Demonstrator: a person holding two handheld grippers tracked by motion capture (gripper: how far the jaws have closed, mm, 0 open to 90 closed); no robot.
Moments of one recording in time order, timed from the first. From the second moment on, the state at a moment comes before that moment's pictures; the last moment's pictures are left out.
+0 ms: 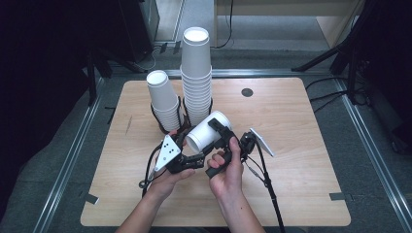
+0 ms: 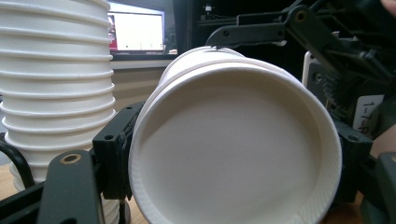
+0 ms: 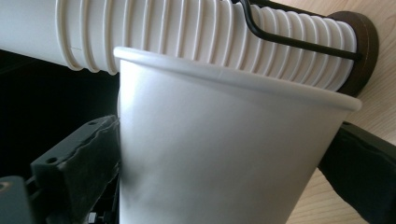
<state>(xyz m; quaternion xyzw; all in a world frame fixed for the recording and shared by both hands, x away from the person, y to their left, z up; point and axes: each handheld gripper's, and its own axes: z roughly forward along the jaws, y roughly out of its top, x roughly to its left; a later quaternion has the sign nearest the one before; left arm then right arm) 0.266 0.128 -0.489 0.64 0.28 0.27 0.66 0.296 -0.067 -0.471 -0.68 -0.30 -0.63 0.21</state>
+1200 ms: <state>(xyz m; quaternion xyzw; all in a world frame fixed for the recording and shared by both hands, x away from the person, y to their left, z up) 0.264 0.130 -0.481 0.65 0.30 0.27 0.64 0.301 -0.072 -0.473 -0.67 -0.30 -0.65 0.19</state>
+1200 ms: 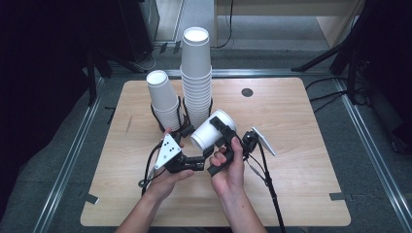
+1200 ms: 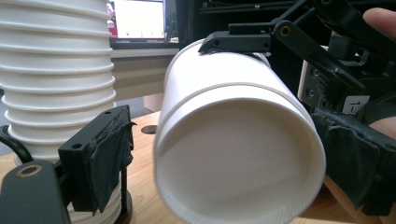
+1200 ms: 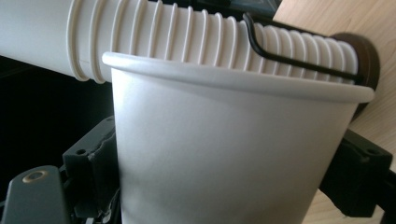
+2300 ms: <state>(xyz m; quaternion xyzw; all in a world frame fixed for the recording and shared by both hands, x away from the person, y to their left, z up) 0.268 0.139 -0.484 0.65 0.32 0.27 0.63 0.317 -0.100 -0.462 -0.59 -0.42 -0.69 -0.09</state>
